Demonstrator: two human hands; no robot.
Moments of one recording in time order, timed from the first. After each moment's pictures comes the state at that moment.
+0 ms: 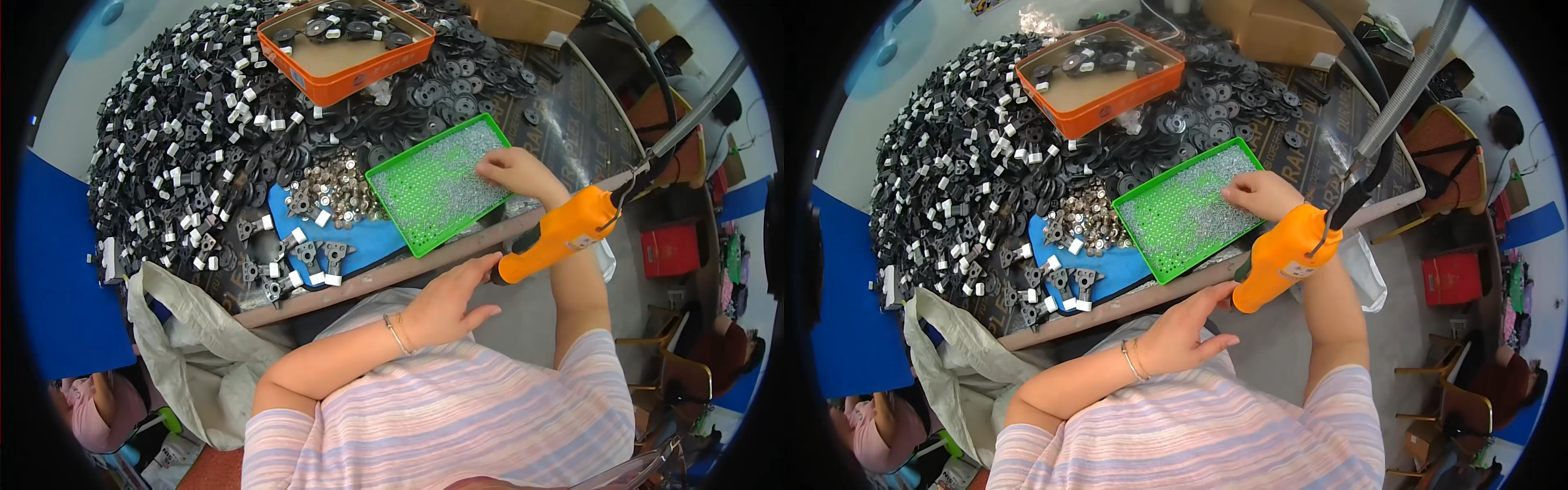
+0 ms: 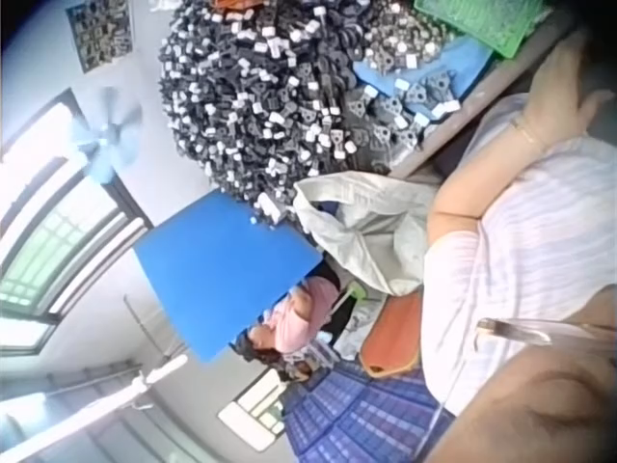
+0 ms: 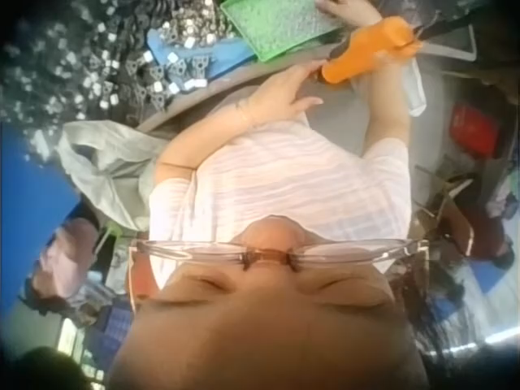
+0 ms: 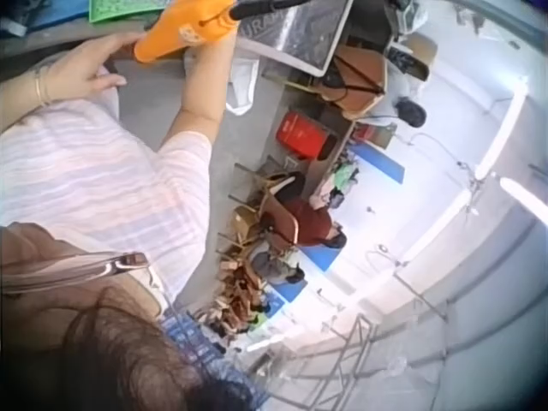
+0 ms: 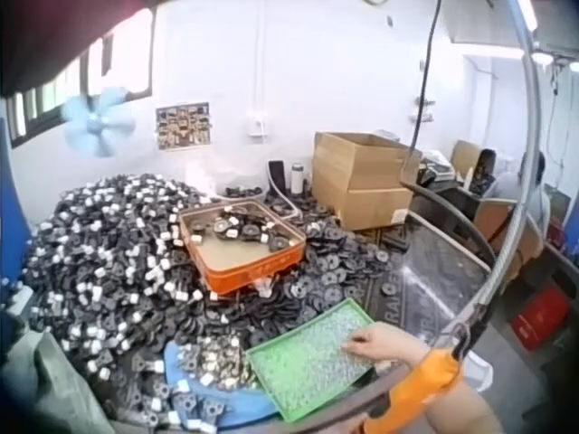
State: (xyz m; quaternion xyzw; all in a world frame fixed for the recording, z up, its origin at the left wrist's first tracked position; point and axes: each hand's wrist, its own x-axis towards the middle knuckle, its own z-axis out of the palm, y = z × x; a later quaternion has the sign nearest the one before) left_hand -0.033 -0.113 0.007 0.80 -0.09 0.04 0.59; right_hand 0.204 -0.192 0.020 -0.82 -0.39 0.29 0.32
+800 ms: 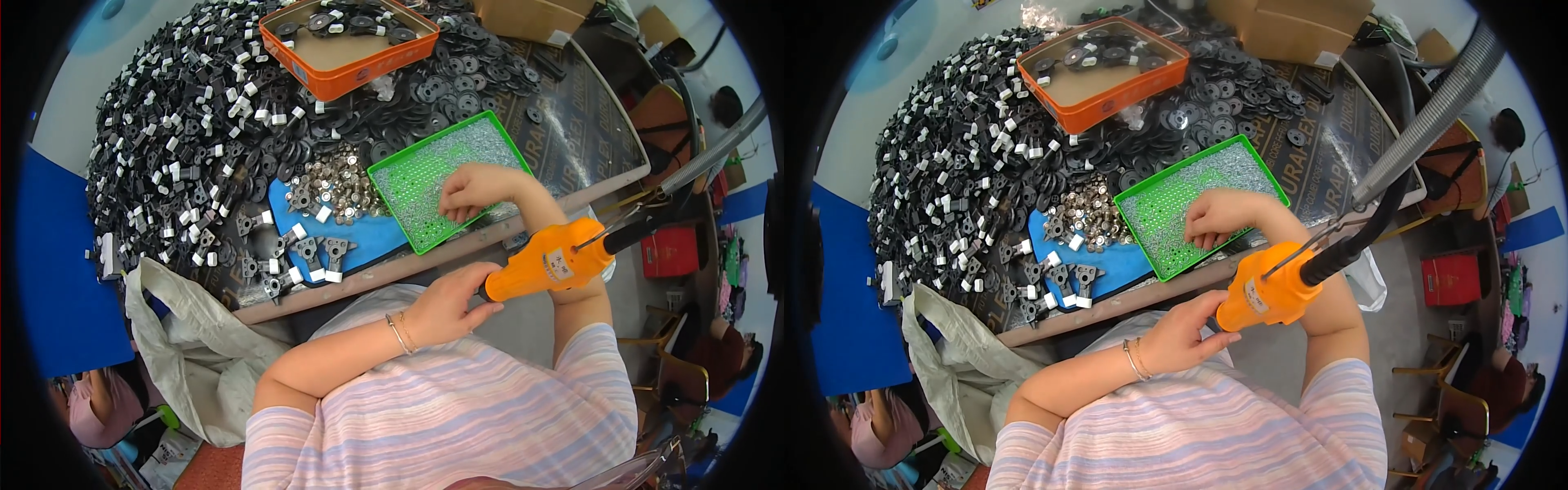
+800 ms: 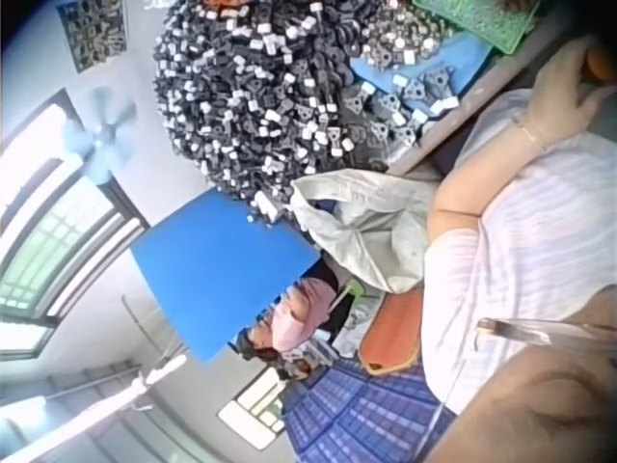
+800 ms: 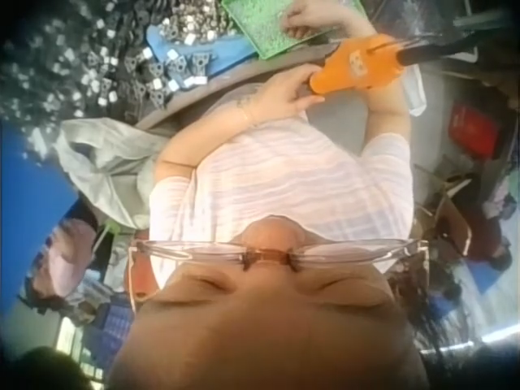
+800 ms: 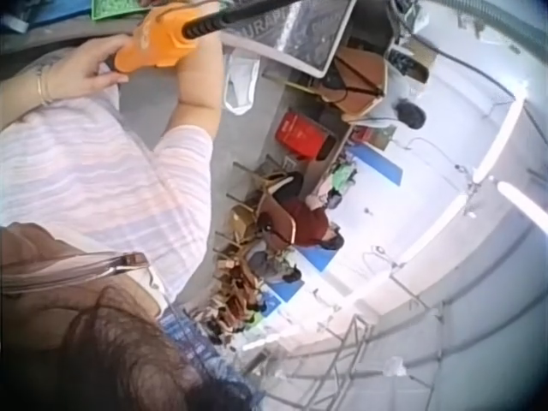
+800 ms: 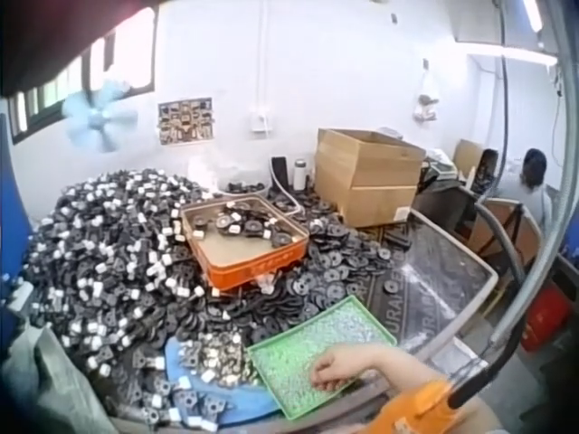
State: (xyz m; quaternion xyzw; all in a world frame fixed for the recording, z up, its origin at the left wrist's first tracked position) left_hand -0.036 -0.117 0.002 0.75 -0.07 0.04 0.66; right_hand 0.178 -0.145 0.012 -0.70 -0.37 0.58 0.18
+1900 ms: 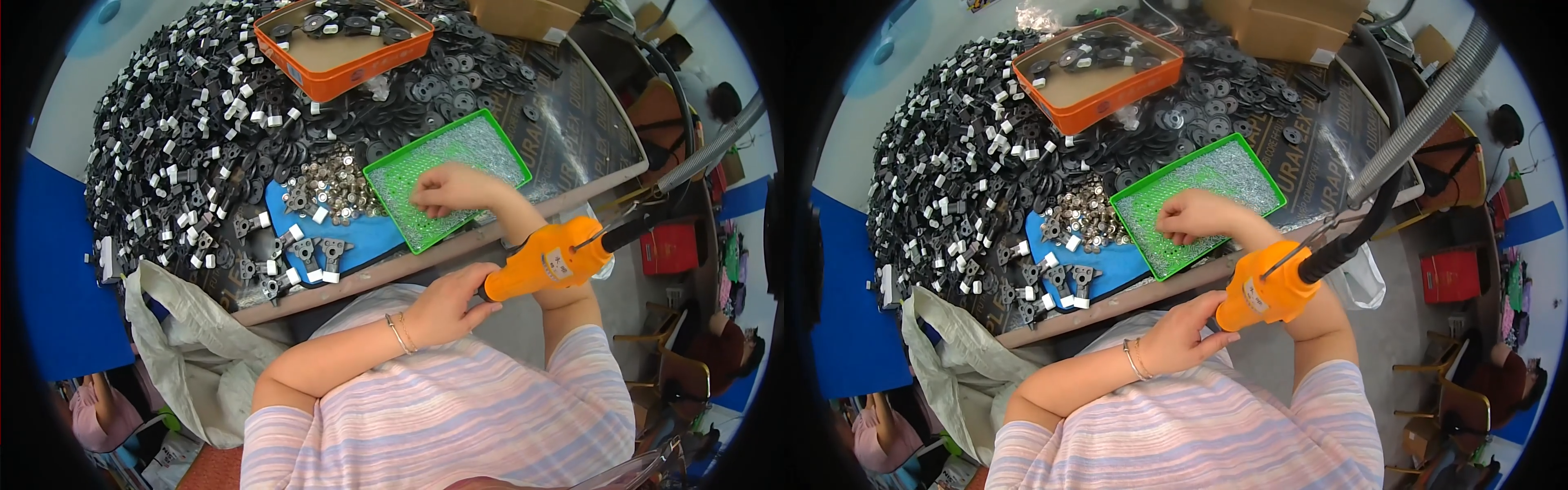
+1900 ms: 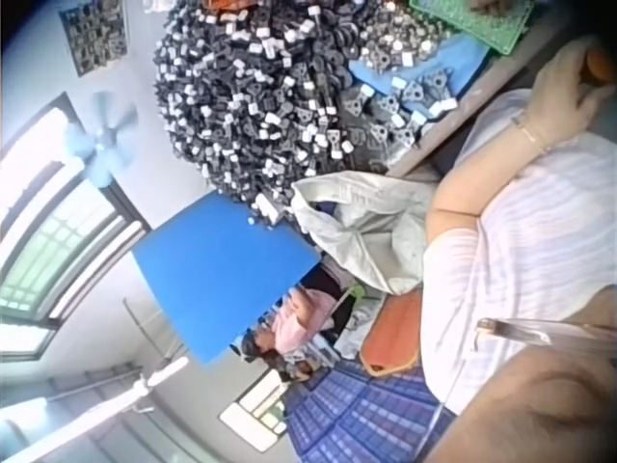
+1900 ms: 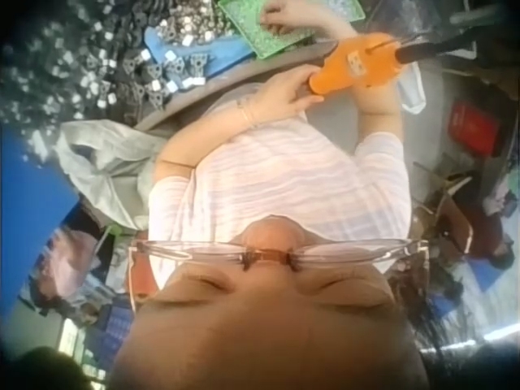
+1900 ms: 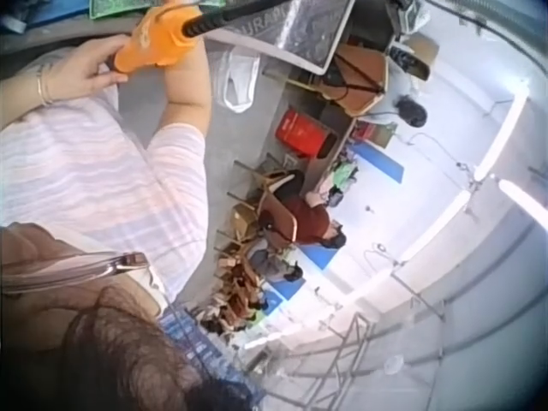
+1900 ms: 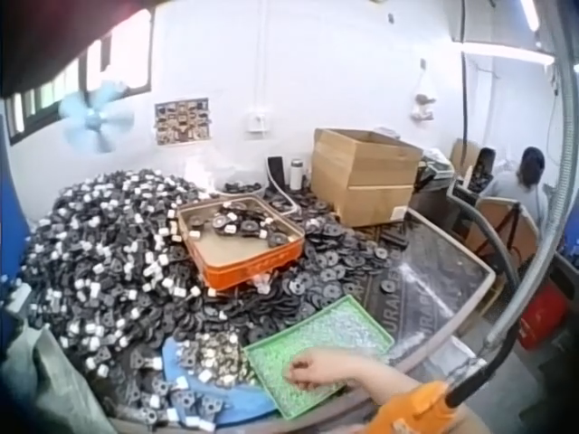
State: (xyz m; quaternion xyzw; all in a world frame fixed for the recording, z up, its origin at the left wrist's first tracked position) left_hand -0.036 -0.119 0.001 0.77 -0.08 0.04 0.63; right_hand 0.154 -0.132 0.001 -0.71 -0.37 0.52 0.30
